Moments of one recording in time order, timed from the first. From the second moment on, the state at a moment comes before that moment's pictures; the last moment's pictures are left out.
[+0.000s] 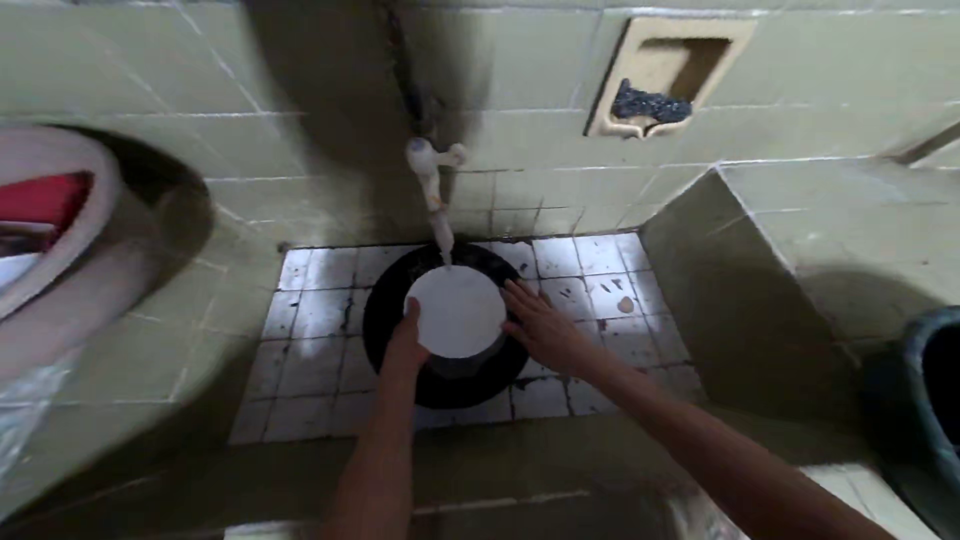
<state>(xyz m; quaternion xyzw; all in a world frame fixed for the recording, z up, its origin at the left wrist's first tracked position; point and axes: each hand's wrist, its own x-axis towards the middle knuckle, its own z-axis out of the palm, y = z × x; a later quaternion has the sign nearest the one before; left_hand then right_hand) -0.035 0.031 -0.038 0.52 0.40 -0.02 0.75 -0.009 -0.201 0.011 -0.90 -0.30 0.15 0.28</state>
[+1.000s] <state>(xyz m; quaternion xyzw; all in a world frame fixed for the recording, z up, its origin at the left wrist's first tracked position) -0.016 0.007 -0.022 0.55 0.32 -0.02 0.77 0.062 -0.122 -0.078 -0.89 -0.40 -0.07 0.20</state>
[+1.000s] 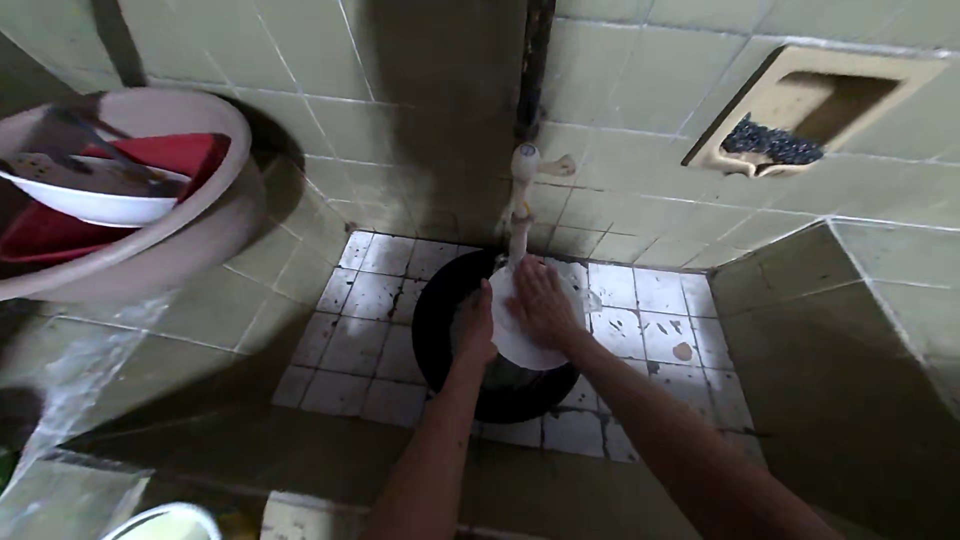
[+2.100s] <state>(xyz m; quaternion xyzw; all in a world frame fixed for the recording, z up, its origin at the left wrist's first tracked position) -0.023 0.015 -0.008 0.40 0.24 -0.03 0.88 0.081 -0.110 -0.019 -0.95 -0.11 0.11 0.29</state>
